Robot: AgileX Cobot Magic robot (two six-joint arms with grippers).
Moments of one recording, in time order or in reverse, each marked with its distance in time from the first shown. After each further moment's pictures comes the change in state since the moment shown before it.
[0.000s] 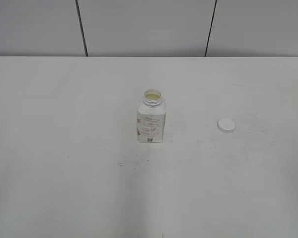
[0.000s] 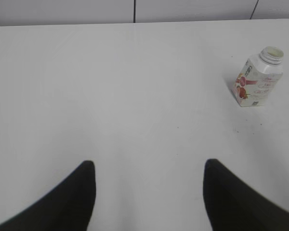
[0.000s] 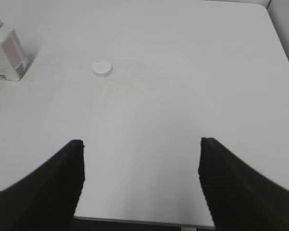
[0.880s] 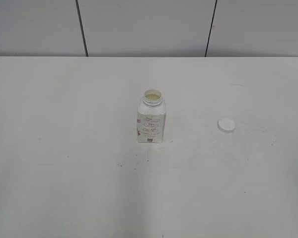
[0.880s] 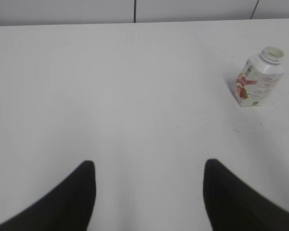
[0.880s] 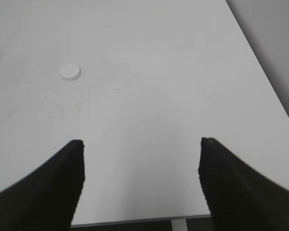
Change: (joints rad) left arm 0.000 0.000 0.000 0.000 0.000 0.000; right arm -0.156 0.000 0.000 0.000 0.000 0.001
